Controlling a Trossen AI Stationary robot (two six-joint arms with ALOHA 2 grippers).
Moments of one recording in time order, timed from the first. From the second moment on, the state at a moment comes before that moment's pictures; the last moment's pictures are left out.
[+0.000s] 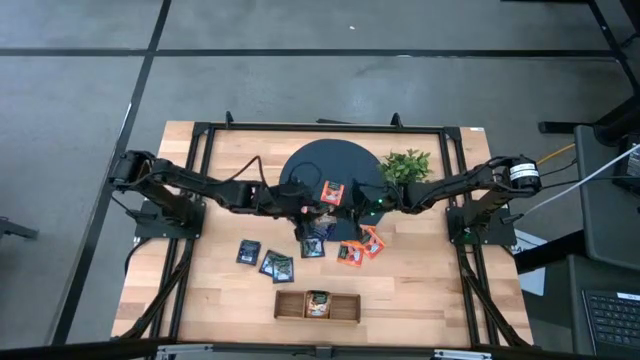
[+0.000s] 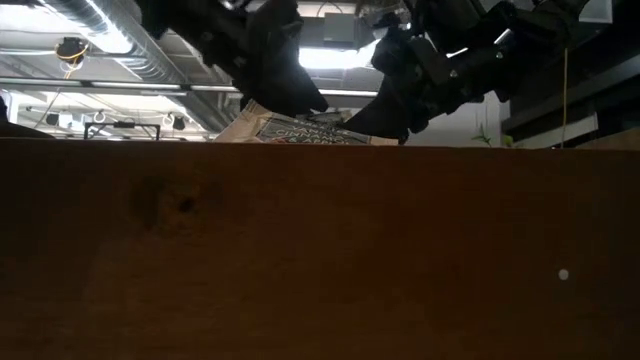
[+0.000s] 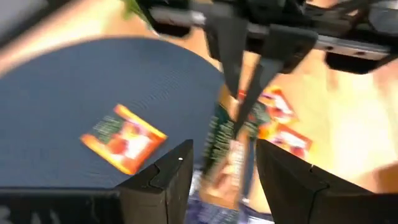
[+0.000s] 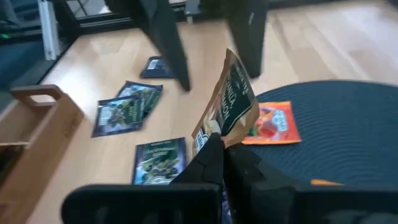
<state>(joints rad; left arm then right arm) -0.06 1.50 0.89 0.03 -0.21 -0.36 -0.02 1.59 0.71 0.45 -0.08 0.09</state>
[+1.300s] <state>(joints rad) -0.05 1.50 0.89 0.04 -0.09 -0.31 0.00 1.59 0.71 0.47 -0.07 0.14</state>
